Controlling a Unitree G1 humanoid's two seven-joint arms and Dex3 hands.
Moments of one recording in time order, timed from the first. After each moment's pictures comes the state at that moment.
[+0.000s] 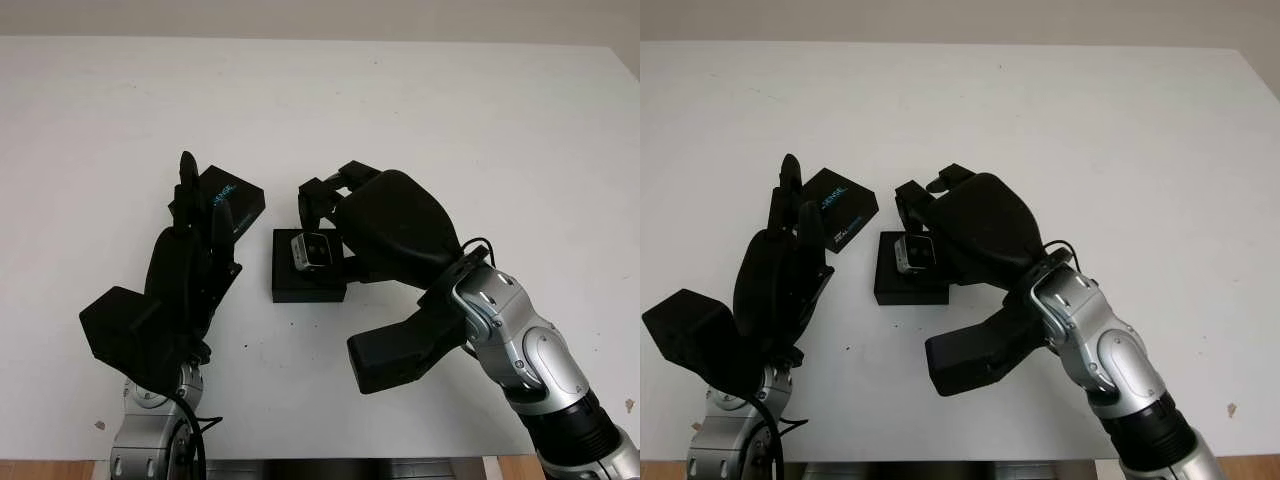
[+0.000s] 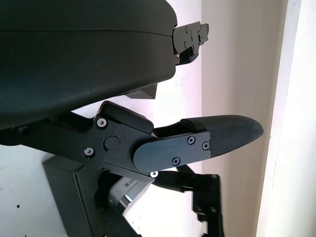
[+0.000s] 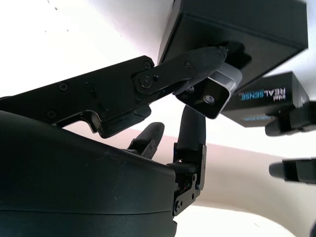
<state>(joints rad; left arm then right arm) 0.02 0.02 0.04 -0.38 -0.06 0.16 -0.02 -0.39 -0.42 0.31 -0.29 -1.04 -0.12 0.23</state>
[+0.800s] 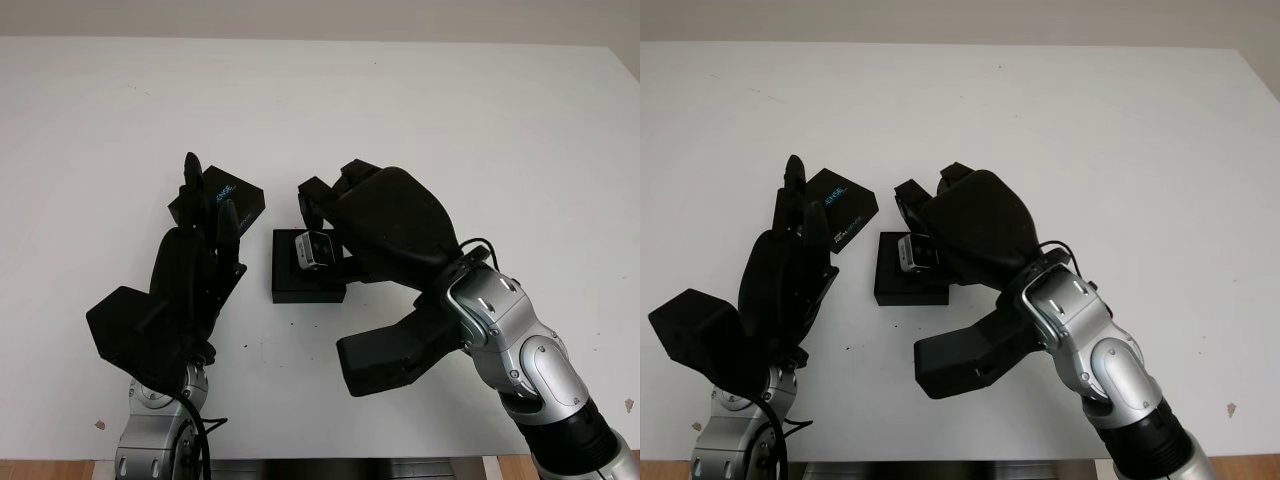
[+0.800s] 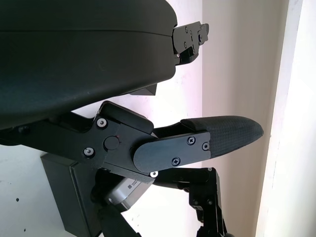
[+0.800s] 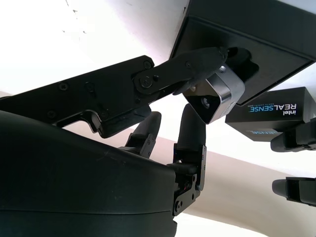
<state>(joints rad) 0.02 0.00 0.02 -0.38 -0.05 0.16 0.00 -0.39 -0.39 0.34 -0.36 -1.16 -0.04 0.35</state>
